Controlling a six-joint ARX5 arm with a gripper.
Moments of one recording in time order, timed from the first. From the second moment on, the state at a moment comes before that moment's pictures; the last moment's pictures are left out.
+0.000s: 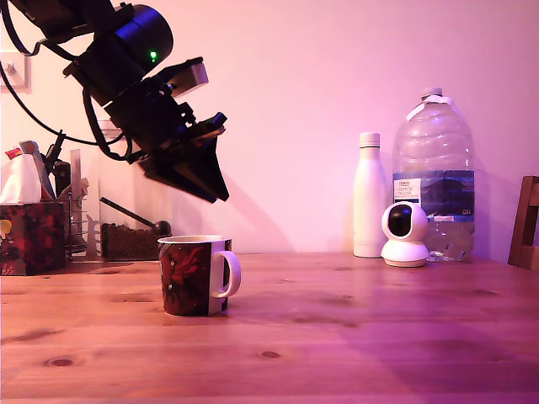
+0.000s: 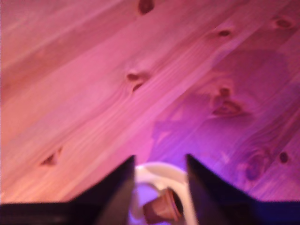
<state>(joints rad) -0.43 1.78 1.30 -0.29 0.30 0.16</state>
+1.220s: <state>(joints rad) -0.28 0.99 0.64 -0.04 0.14 -0.04</state>
